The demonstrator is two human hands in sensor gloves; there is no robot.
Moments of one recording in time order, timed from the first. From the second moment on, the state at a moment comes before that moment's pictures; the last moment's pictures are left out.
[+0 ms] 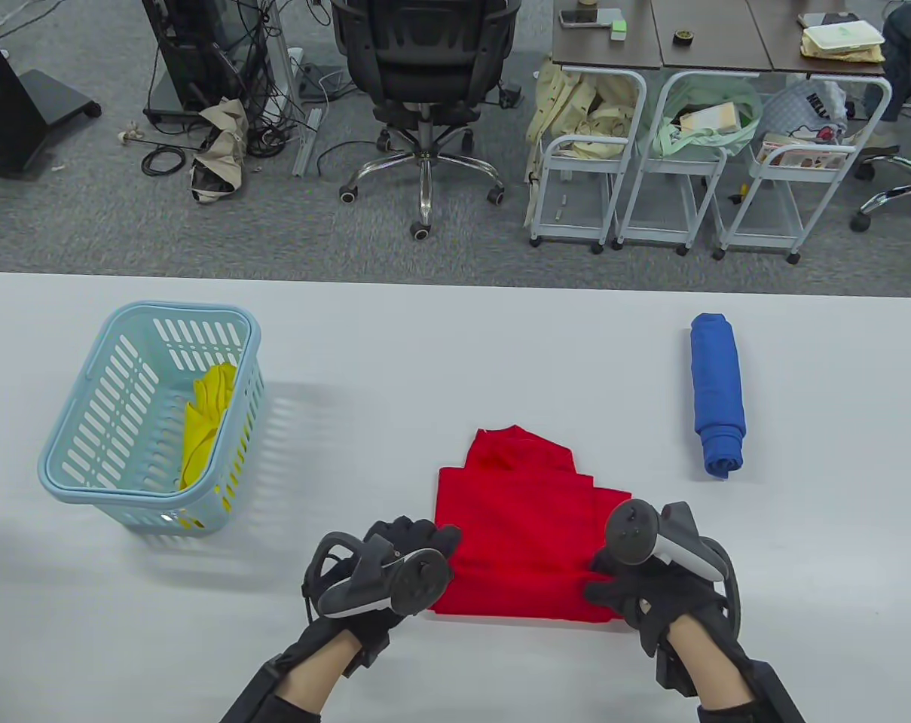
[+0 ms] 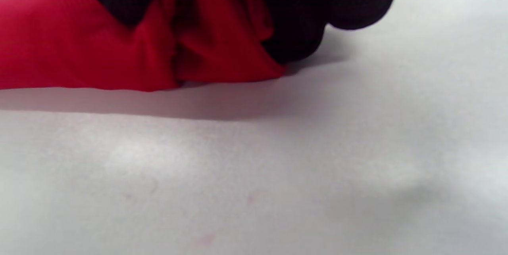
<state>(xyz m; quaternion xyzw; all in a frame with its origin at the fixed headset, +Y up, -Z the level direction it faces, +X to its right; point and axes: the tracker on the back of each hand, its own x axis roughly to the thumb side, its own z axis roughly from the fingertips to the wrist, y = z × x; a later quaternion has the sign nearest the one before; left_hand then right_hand) -0.091 -0.727 -0.244 -0.06 -0.32 0.03 0.94 0.199 -0.749 -0.269 0.06 0.30 0.95 0.09</state>
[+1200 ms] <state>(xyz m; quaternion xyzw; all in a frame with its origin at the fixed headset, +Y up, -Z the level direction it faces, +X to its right) -0.117 -0.744 -0.269 -0.10 -0.24 0.04 0.96 0.174 -0.751 -0.261 0.20 0.29 0.92 0.17</state>
